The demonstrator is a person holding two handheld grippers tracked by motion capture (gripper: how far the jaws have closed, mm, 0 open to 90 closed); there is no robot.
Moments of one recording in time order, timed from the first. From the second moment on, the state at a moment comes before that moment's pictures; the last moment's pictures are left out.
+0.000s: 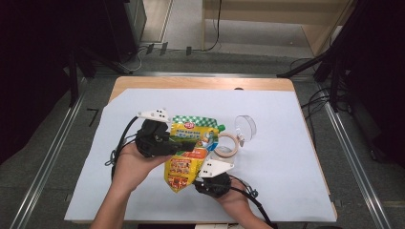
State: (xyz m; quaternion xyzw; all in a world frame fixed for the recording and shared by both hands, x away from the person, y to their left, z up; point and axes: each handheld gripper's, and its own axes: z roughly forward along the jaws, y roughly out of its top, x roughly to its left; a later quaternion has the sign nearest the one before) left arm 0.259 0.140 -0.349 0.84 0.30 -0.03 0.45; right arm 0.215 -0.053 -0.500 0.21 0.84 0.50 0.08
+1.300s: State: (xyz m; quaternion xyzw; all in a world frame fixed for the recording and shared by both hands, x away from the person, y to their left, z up) left arm 0.275 0.106 -0.373 0.84 0.38 -0.05 0.39; right arm 0.199 -0.039 -0.481 0.17 0.83 0.53 0.01
